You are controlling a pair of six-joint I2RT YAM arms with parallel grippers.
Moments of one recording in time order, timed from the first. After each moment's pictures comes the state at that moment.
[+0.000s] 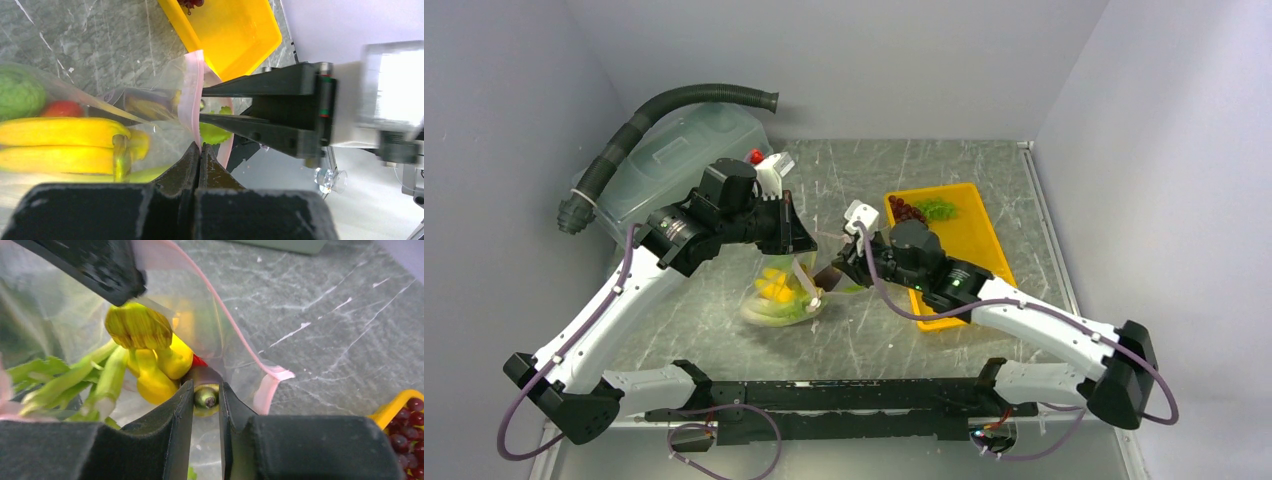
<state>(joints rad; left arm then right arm) -0.64 1.18 1.41 -0.84 0.33 -0.60 0.94 1.11 0.91 -0.09 -0.09 -0.05</state>
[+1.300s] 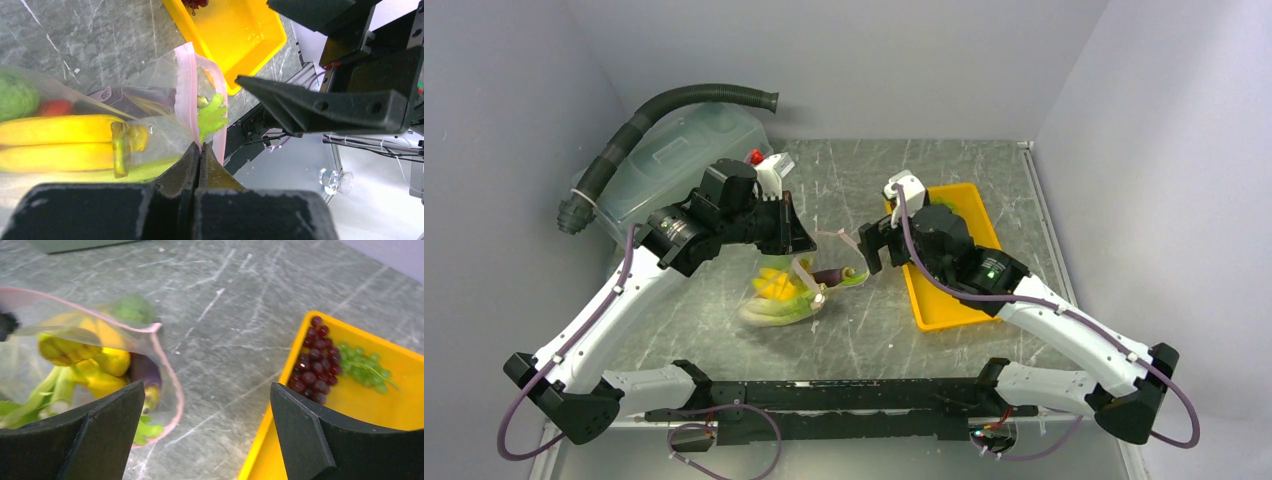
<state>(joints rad) -0.64 1.18 1.41 -0.84 0.32 -0.58 0.89 1.06 1.08 -0.40 0.24 0.11</state>
